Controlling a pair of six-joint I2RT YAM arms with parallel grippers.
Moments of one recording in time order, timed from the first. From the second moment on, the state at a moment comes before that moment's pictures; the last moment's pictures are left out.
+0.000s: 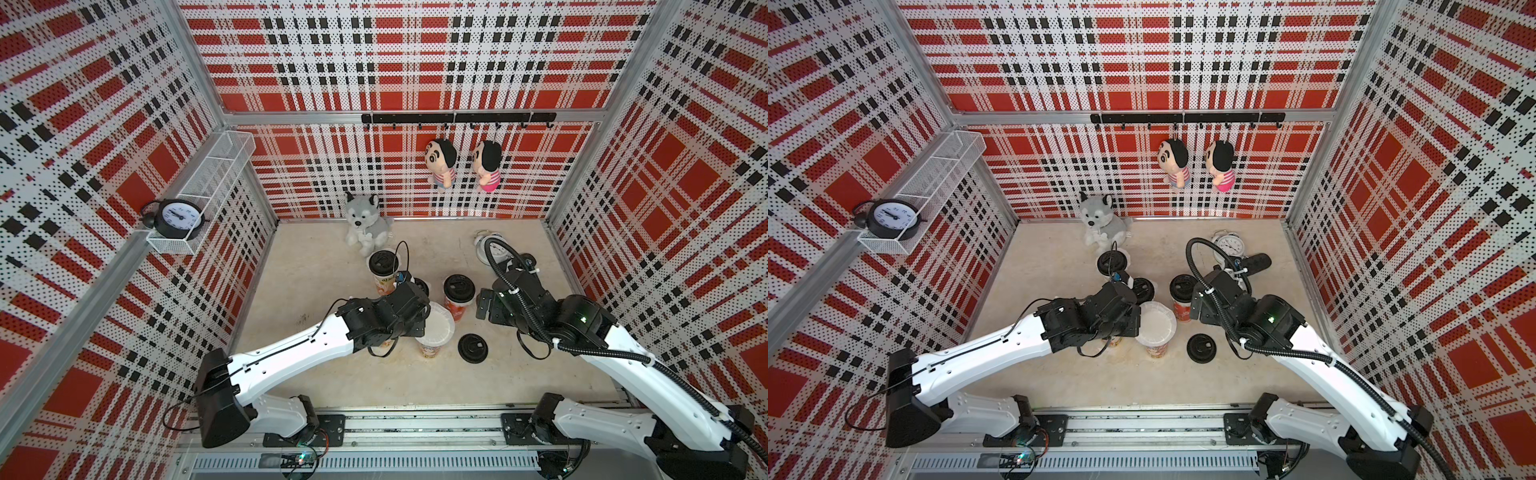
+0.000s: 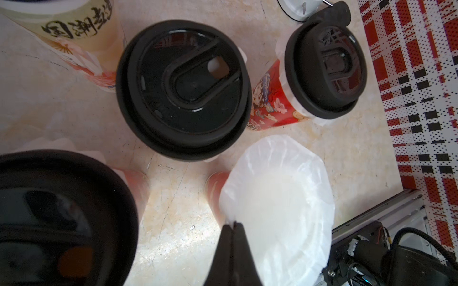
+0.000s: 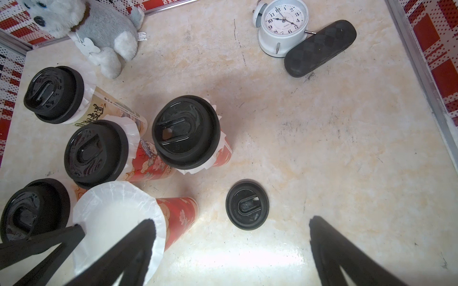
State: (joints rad) left arm -1.02 1.34 1.19 -0.75 -0.21 -0.85; right arm 0.81 1.05 1.26 -1.15 0.45 0.83
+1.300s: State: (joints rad) left arm -1.02 1.35 1.20 -0.78 -0.21 -0.83; right arm 0.80 1.04 1.18 -1.15 0.45 0.85
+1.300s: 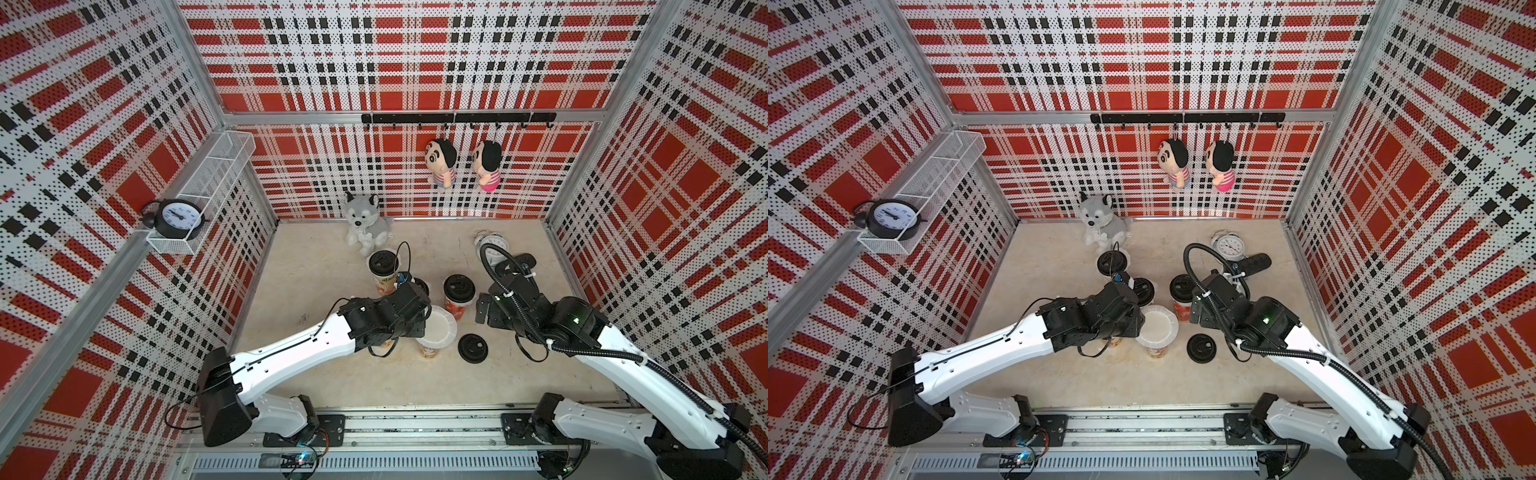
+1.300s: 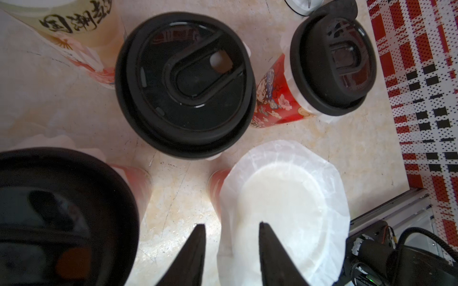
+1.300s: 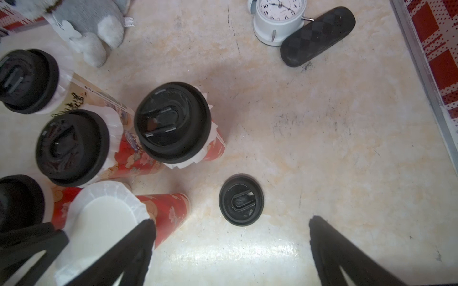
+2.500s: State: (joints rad) left arm -0.70 1.10 1.24 -0.79 -0.13 -0.62; right arm 0.72 1.32 0.70 -0.72 0.20 1.00
